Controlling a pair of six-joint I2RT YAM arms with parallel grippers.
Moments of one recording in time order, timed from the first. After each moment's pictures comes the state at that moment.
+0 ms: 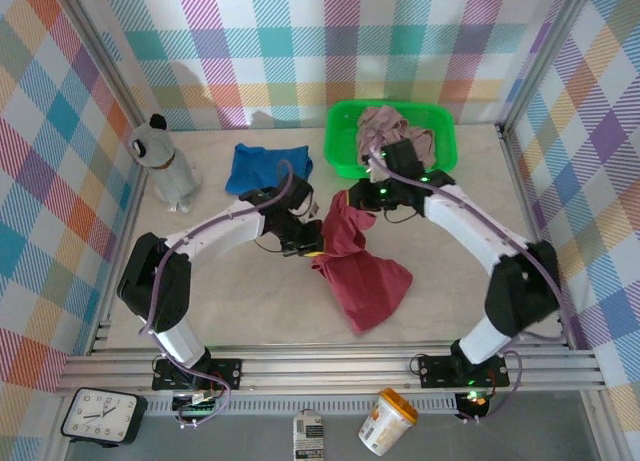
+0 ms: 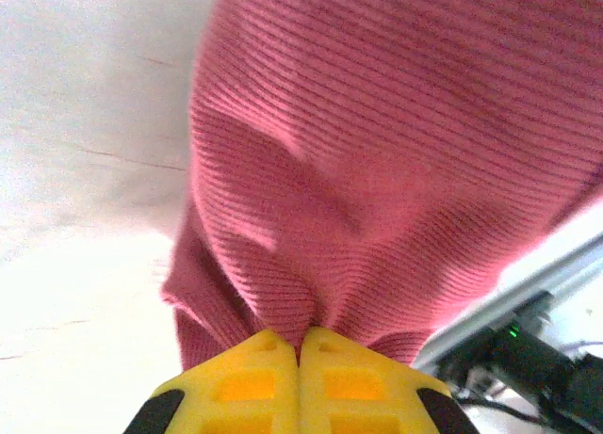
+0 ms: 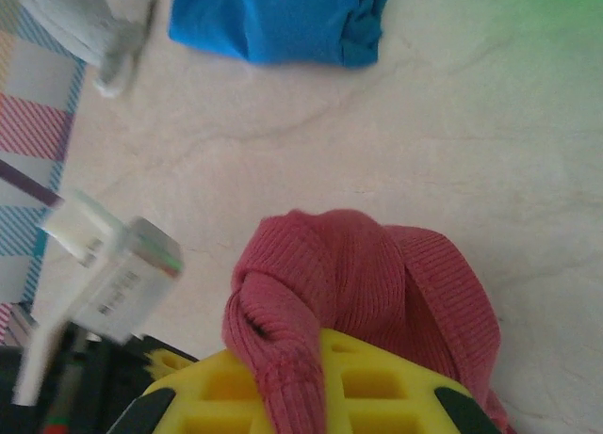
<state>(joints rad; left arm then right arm) -0.60 1.70 1.26 -0.76 0.42 -0.68 0.48 1.63 1.32 -0.55 -0.42 0.43</state>
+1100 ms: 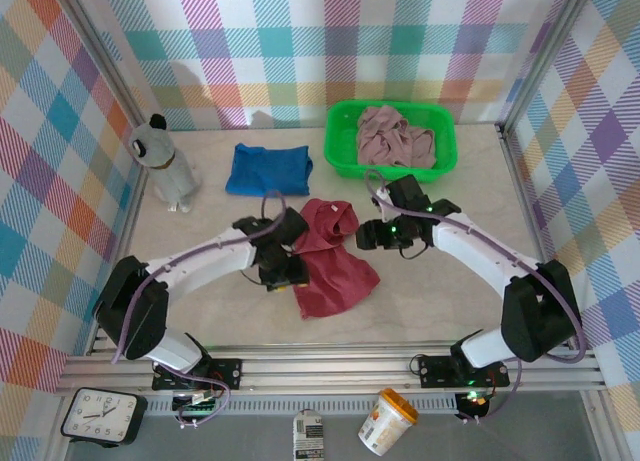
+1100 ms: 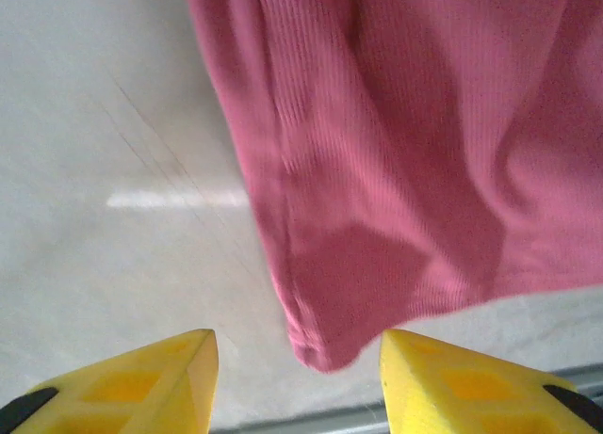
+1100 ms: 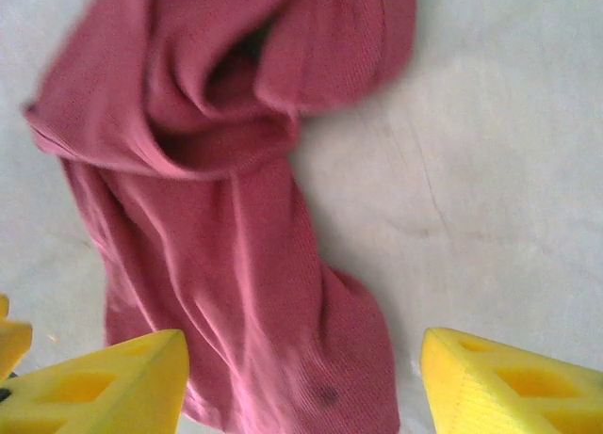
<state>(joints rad) -0.76 1.51 1.02 -0.88 0.17 -0.88 0.49 1.44 1.00 -0.66 -0.29 0.33</state>
